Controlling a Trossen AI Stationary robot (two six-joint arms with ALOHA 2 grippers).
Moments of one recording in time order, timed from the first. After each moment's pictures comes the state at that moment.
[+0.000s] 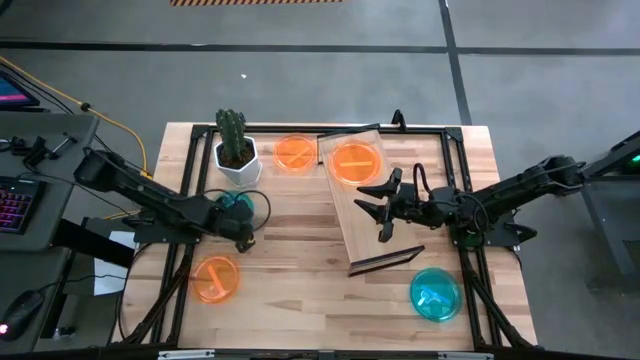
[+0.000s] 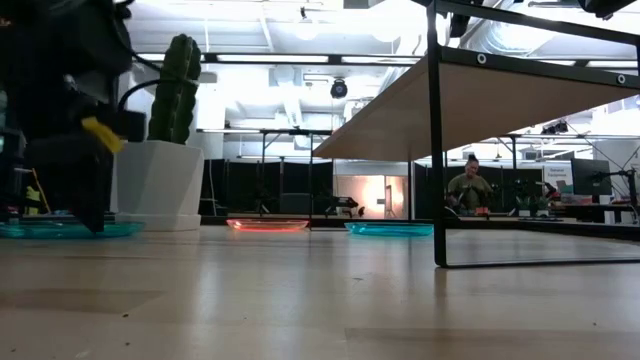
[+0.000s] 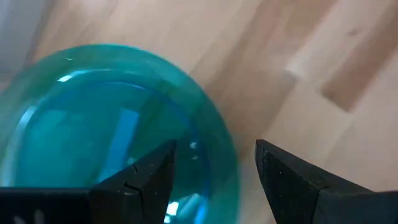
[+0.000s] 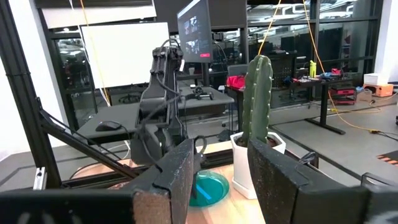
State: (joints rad) left arm -0.30 1.20 0.45 -0.62 -0.37 -0.88; right arm 0.26 1.13 0.59 0.69 0.47 0.03
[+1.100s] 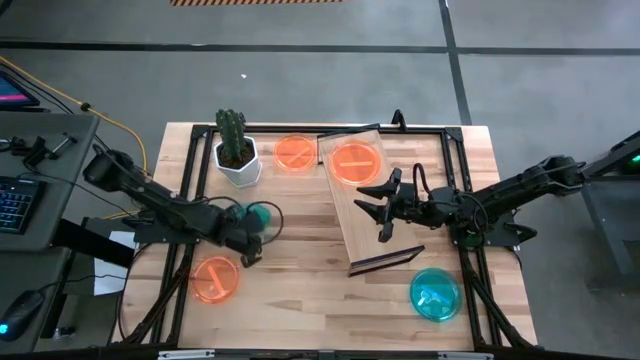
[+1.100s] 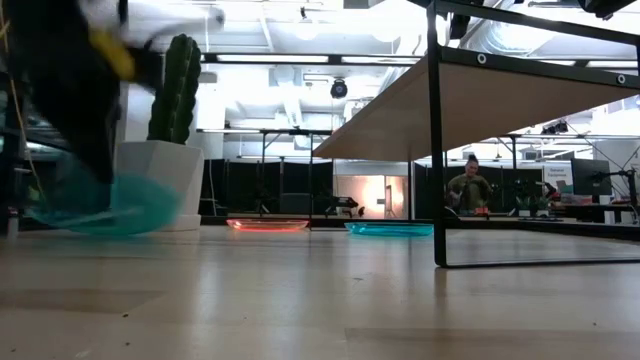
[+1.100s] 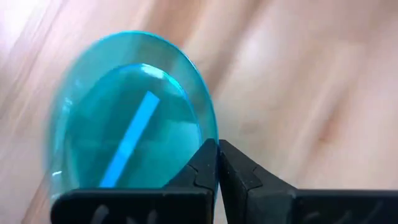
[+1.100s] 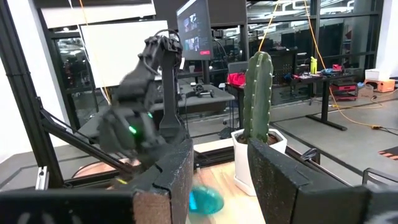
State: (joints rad) left arm -0.42 1.29 0.75 -0.77 -0.29 -0.85; right arm 0.26 1.13 0.59 0.68 0.47 0.04
